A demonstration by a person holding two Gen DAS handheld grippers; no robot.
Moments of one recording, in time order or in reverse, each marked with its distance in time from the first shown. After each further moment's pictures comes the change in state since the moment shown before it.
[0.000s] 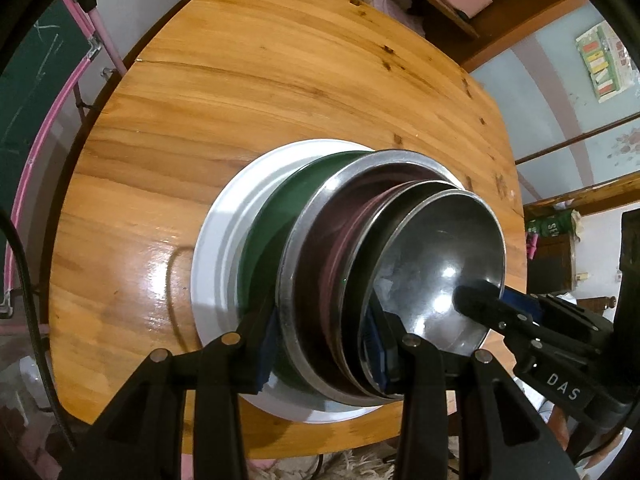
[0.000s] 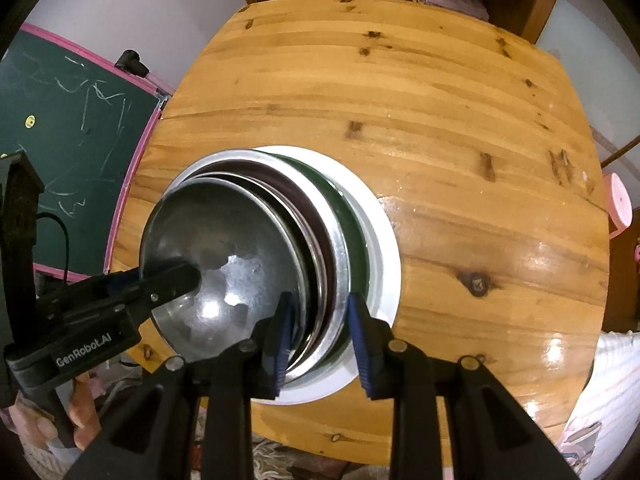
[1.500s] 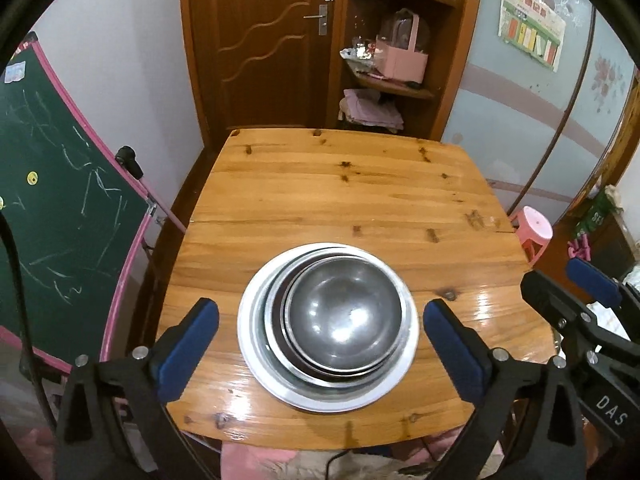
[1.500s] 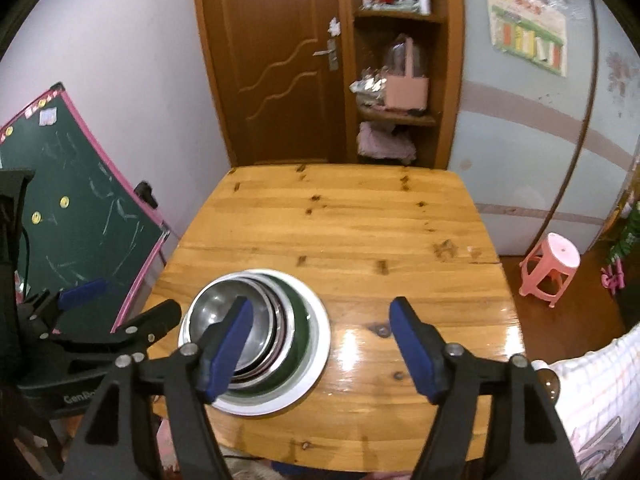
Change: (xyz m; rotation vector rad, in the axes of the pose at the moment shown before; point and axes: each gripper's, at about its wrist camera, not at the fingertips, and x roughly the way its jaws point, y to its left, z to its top) left arm -0.131 -0.117 -0.082 0.279 -0.454 0.269; right arm -0.153 -0.013 -0.111 0.071 -0.630 -0.132
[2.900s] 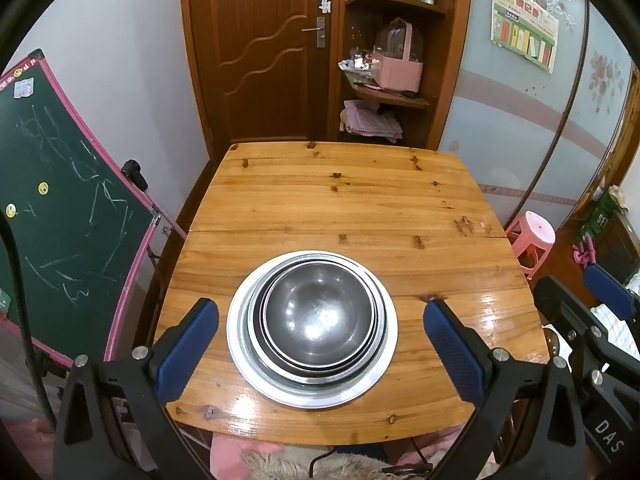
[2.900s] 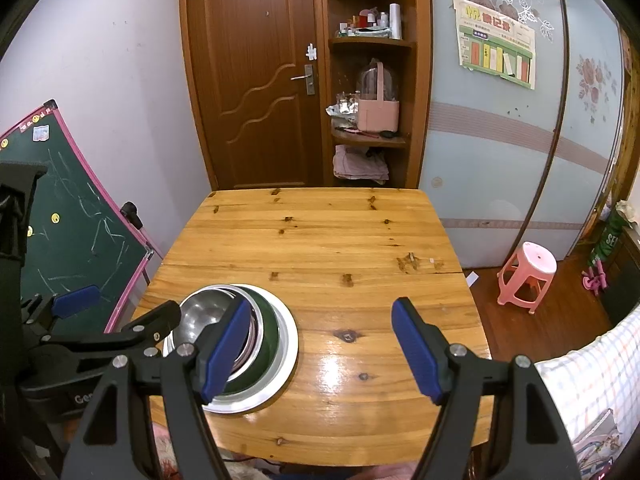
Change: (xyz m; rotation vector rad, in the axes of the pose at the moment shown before) left arm -0.022 -0.037 -0.005 0.011 -0.035 0.037; right arm -0.040 -0.013 -0.009 0.019 -0.077 -0.061
